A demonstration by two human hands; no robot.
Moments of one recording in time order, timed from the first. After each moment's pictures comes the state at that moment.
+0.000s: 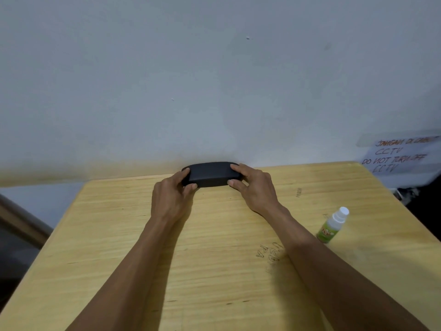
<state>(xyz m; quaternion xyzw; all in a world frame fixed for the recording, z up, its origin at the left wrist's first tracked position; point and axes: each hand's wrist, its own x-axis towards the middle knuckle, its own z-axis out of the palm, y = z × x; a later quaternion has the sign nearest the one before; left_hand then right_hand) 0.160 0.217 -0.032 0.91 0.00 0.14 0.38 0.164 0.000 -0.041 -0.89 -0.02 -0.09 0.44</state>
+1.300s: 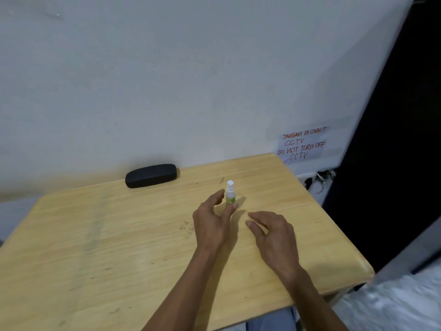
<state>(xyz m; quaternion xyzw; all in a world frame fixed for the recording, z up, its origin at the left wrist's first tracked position) -0.014 -0.011 -0.019 0.81 -0.05 0.11 0.57 -0.068 -0.148 -0.062 -0.89 0.11 -0.24 0.38</state>
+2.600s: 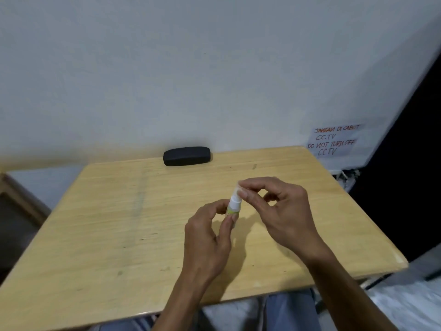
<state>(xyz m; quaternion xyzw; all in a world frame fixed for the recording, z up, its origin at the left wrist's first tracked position) -0.100 0.105 0.010 0.82 -0.12 0.17 0.53 -0.093 -0.054 0.043 -0.81 -0.11 -0.26 0.52</state>
